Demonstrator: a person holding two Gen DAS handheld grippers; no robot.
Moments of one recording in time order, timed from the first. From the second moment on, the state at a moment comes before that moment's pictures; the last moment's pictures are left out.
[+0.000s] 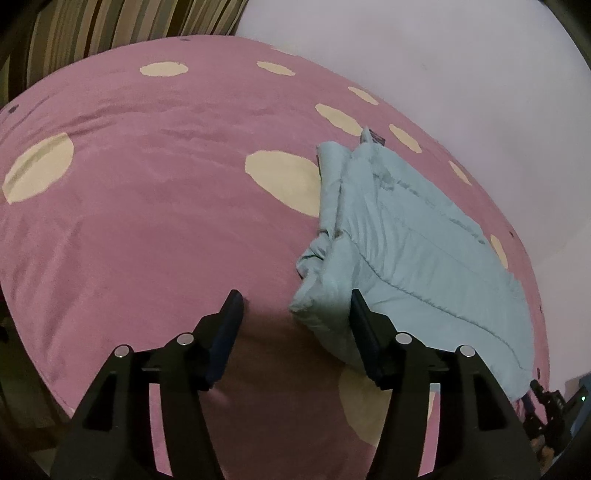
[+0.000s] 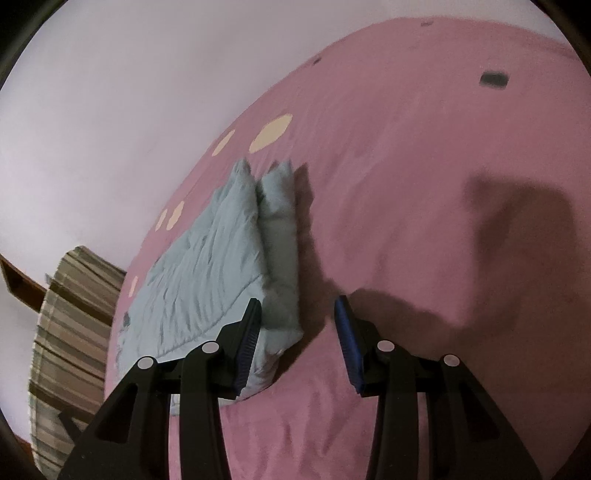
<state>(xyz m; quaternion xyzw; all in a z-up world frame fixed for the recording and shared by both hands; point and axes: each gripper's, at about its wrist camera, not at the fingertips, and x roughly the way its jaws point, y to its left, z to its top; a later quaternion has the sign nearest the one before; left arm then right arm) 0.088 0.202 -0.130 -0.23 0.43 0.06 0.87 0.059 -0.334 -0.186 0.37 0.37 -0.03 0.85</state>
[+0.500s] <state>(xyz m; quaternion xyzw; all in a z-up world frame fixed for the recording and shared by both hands) 0.143 0.215 -0.093 -0.19 0.42 0.00 0.89 0.135 -0.236 -0.123 0.23 0.40 0.05 0.89</state>
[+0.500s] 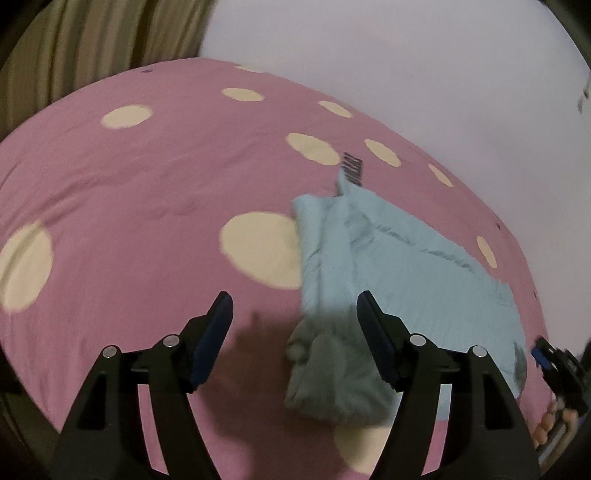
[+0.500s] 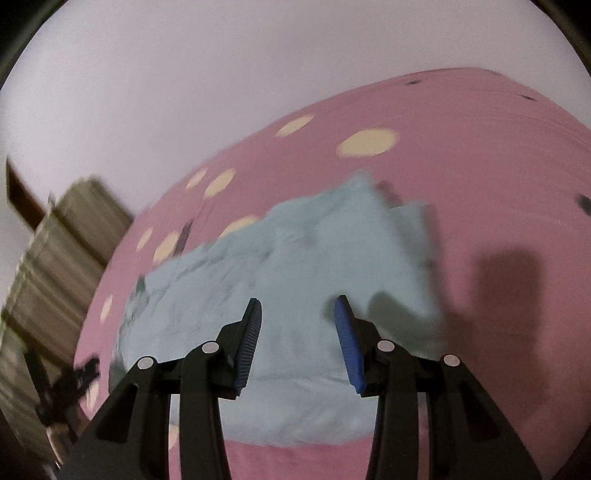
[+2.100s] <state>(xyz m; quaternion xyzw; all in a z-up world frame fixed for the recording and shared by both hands) 0.233 0.160 -0.138 -0.12 0.52 -0.13 0.83 0.215 -0.094 -0.187 0.02 0.46 0.06 0.89</state>
